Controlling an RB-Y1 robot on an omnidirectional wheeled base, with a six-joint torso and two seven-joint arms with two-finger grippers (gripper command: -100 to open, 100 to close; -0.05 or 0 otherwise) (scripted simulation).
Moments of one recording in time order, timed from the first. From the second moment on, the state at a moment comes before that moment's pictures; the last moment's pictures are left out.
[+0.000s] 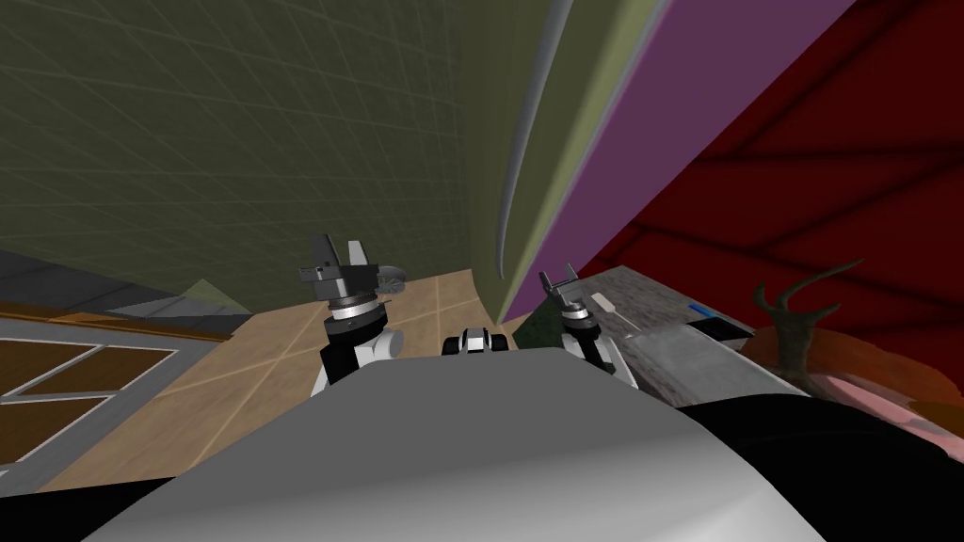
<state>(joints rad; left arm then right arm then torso) 0.49 0.01 0.04 -2.35 0.02 -0.59 0.02 0.52 -0.21 -0.27 -2.04 0.41 -0.82 0.76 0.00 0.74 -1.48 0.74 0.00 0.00</state>
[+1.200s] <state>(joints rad) 0.49 0.01 0.04 -2.35 0.02 -0.59 0.02 0.52 -0.21 -0.36 -1.92 0.60 -0.93 1.08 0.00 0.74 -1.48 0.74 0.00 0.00</state>
